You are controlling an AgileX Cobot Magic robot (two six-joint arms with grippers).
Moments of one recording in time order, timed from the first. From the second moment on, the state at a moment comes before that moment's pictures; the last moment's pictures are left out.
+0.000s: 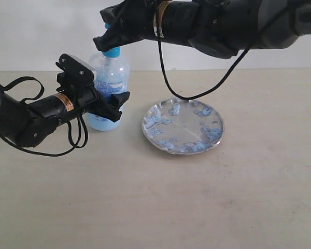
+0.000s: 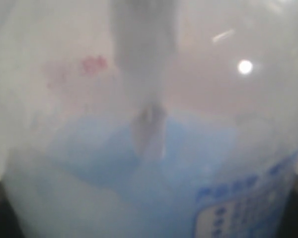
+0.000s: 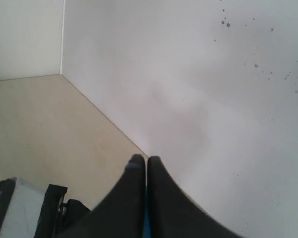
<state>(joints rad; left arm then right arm) -0.30 2.14 -0.99 0.33 -0.85 0.09 0.43 1.96 -1.48 -0.83 -0.35 0.56</state>
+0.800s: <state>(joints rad) -0.30 2.14 -0.99 0.32 -0.85 0.09 0.48 1.98 -1.50 -0.83 -0.19 0.66</state>
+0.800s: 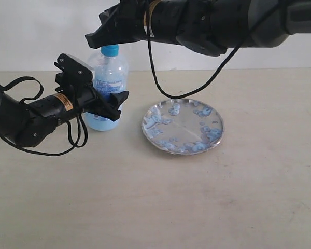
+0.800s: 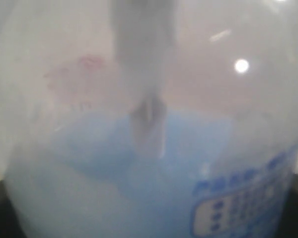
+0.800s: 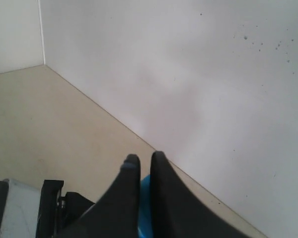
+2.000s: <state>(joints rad) -0.30 2.14 -0.99 0.42 -0.88 0.02 0.49 1.93 -1.58 -0.86 -0.08 0.39</state>
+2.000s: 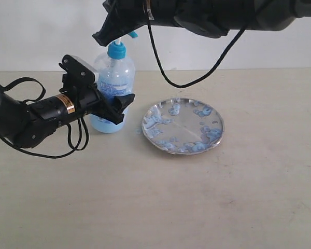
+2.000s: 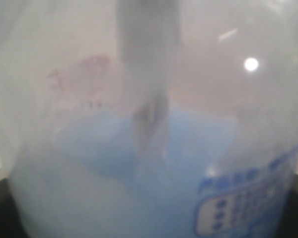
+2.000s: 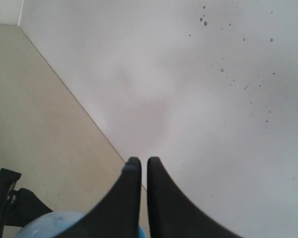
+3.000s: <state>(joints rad) -0.34 2.17 -0.99 0.36 -0.93 0.05 0.52 1.89 -1.58 -0.84 0.10 0.39</state>
